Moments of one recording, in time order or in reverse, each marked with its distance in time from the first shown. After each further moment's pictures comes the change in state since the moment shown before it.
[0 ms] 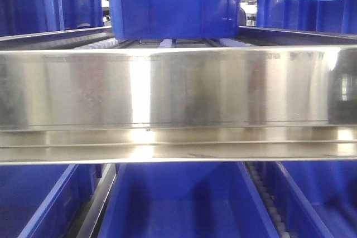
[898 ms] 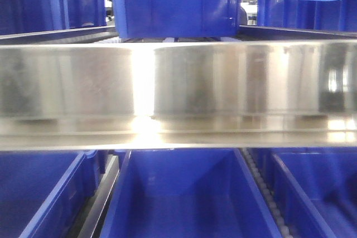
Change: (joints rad) left arm 0.000 0.000 0.000 0.006 0.000 0.000; right arm 0.000 0.000 0.000 0.002 0.000 -0.002
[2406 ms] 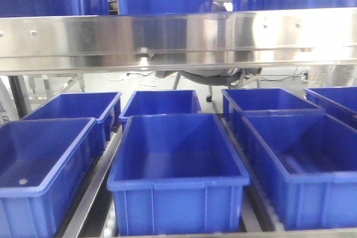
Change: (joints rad) left arm 0.000 0.000 0.000 0.002 0.000 -0.002; right arm 0.000 0.000 0.000 0.002 0.000 0.000
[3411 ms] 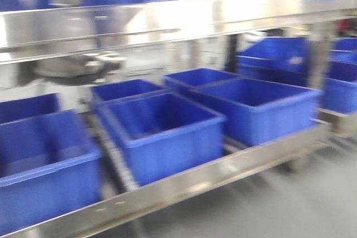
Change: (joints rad) left arm 0.000 0.000 0.000 0.002 0.000 0.000; right arm 0.000 0.000 0.000 0.002 -0.001 0.000
